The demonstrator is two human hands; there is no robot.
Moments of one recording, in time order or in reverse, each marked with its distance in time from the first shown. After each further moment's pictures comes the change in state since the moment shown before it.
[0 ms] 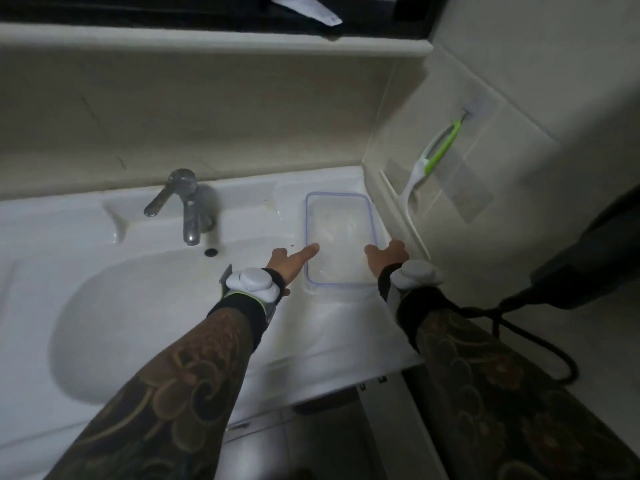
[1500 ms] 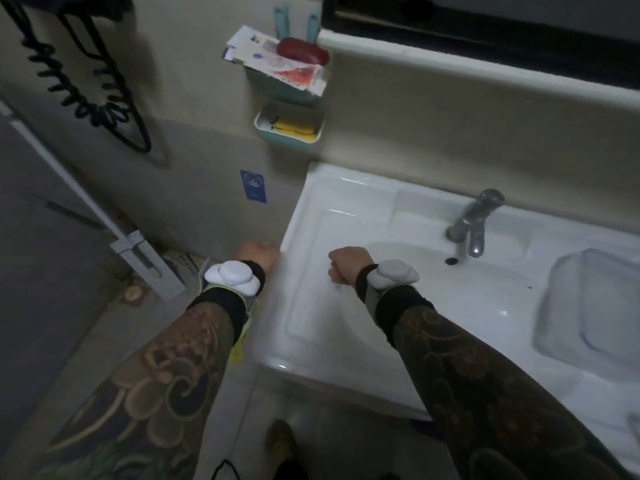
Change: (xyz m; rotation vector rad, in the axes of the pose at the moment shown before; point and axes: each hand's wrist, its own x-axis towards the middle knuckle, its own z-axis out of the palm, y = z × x) left_hand -0.134 -0.205 -0.461 -0.080 0.688 -0.082; right_hand -0.339 -0.243 0.337 -0.097 -0.778 -0.443
